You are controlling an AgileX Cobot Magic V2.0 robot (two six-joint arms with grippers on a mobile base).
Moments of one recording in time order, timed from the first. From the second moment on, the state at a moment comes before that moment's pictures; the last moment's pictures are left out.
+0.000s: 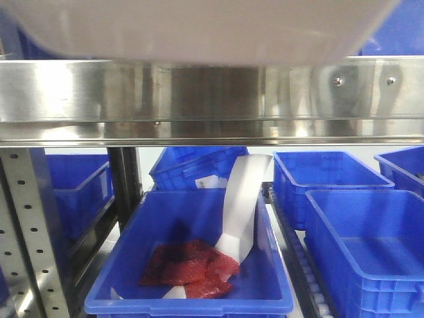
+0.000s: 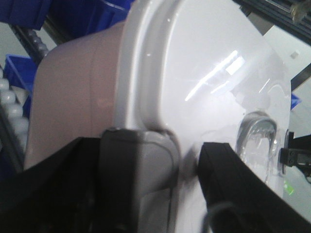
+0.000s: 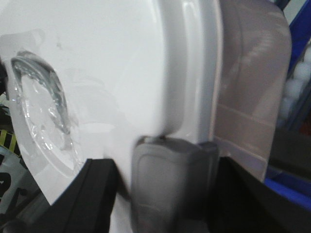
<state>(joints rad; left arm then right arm) 0.02 1.04 -1.02 -1.37 0.95 0.84 -0.13 1.04 -1.11 1.13 1.16 -0.61</state>
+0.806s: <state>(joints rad) 0.02 1.49 -1.33 -1.41 0.93 0.84 -0.07 1.56 -1.48 1.35 0.98 -0.61</state>
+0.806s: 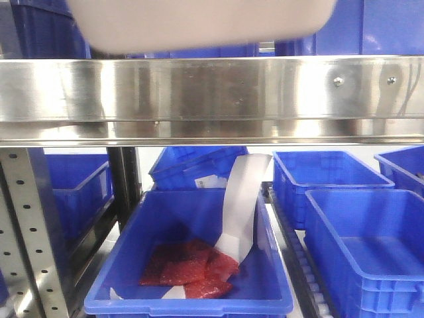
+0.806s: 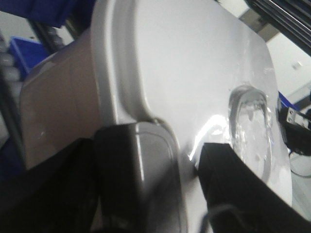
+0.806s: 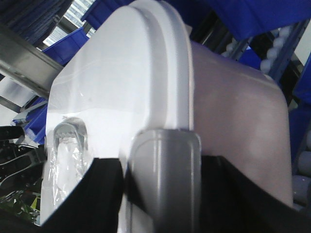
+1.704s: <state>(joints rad) -0.01 1.54 -1.34 -1.45 0.71 0.84 0.01 1.63 -1.48 1.33 0.85 -0.61</state>
